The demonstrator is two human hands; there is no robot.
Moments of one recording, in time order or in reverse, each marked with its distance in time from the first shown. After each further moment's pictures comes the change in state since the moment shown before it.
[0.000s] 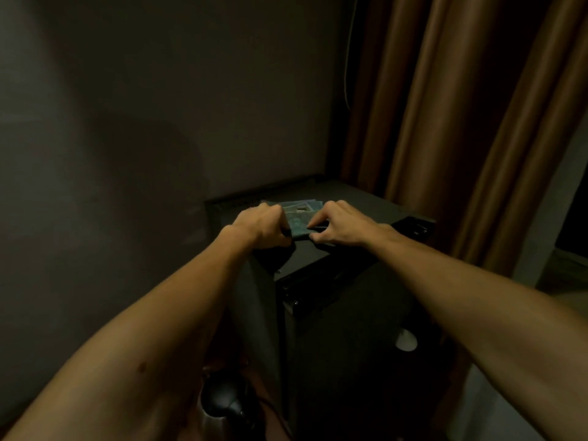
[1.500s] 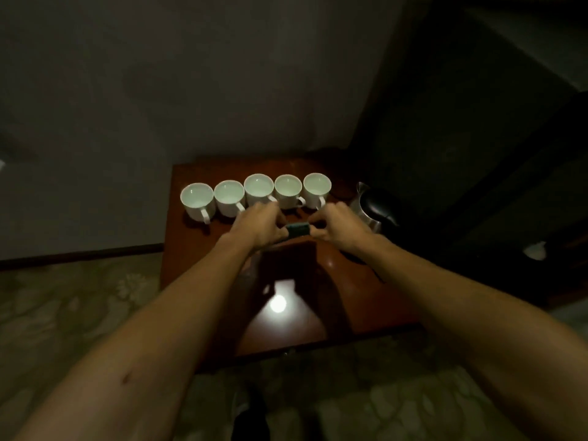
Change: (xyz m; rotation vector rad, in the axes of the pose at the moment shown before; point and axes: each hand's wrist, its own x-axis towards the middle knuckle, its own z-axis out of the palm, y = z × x) left_hand -0.388 -0.194 0.297 -0.539 -0.162 -0.521; right_hand -0.126 -0.279 0.375 0.053 -0.476 -0.219
